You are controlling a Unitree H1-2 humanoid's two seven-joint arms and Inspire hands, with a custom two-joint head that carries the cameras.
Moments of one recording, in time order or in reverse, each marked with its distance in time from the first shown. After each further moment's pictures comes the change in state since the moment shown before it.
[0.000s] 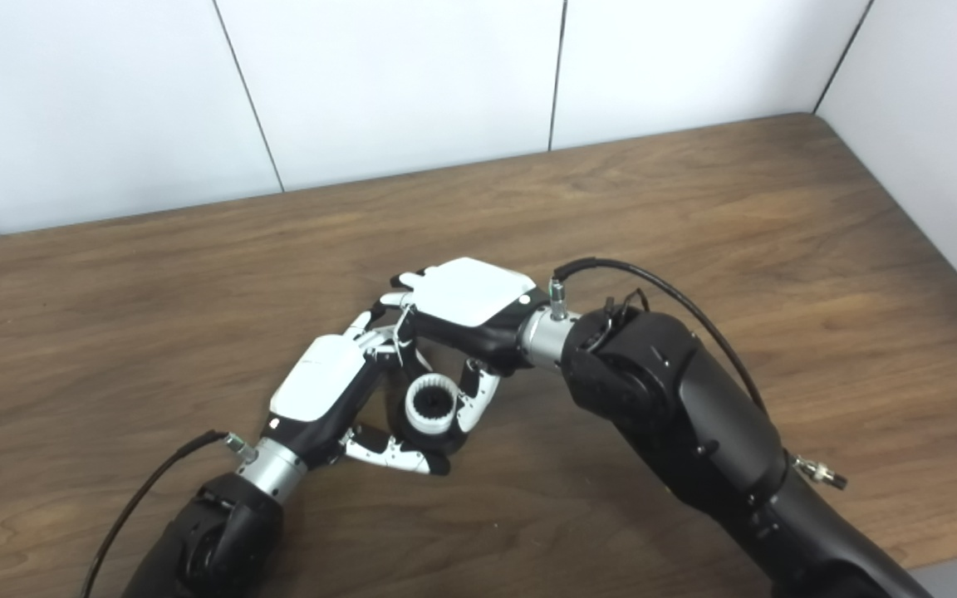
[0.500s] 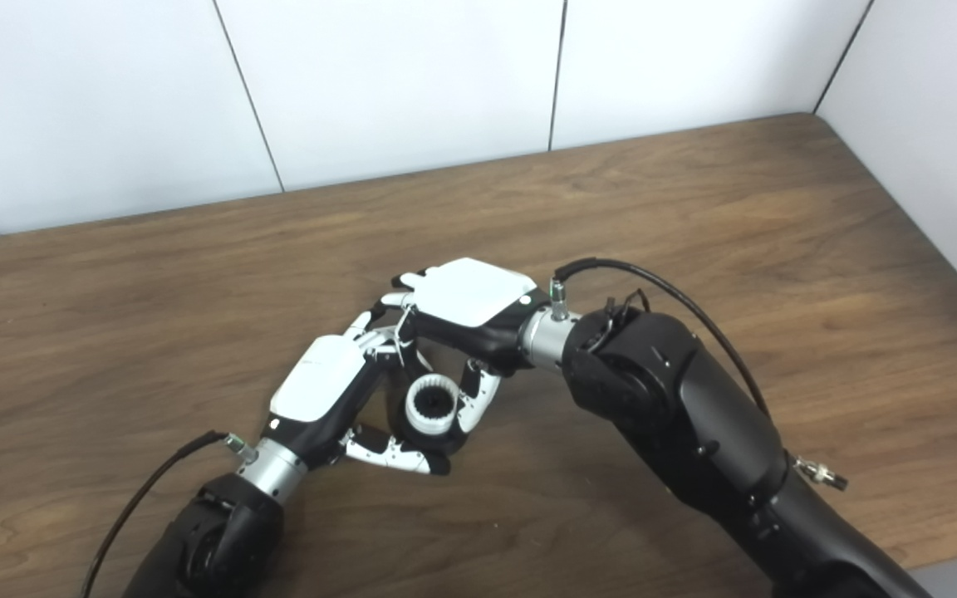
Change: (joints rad) left arm 0.001 -0.001 -0.001 0.000 0.000 -0.001 0.004; right arm 0.007 0.000 -0.003 0.000 0.000 -0.001 0.000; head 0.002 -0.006
